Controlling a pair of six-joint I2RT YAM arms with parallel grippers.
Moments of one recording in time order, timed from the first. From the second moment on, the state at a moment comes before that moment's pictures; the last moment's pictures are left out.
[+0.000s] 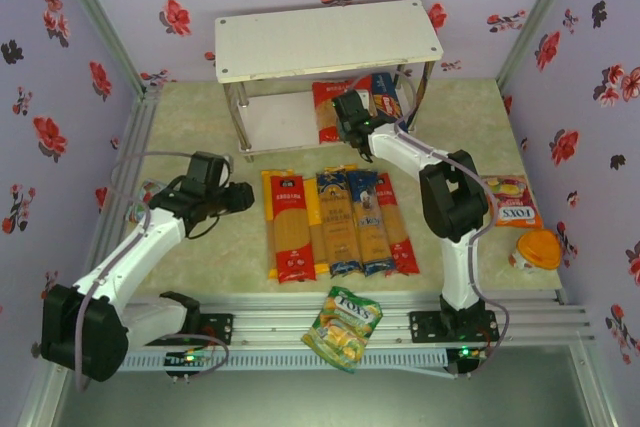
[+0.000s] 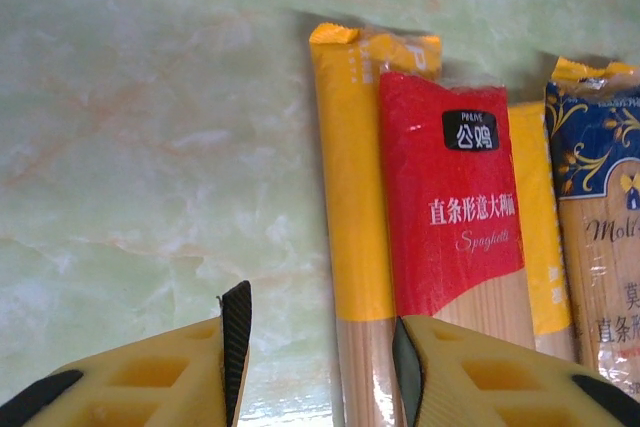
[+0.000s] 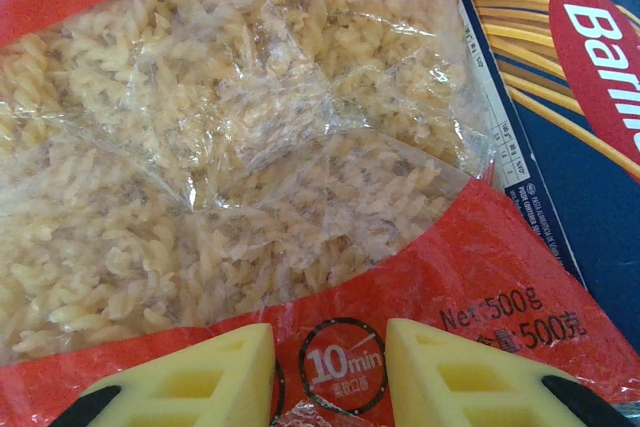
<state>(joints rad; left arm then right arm) -0.40 1.12 0.79 -0.58 0.05 -0.49 0.55 2.06 1.62 -0.41 0.39 0.37</state>
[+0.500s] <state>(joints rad) -0.54 1.13 0.79 -0.61 -0.03 -0.53 0.54 2.08 1.70 -0.54 0.30 0.38</state>
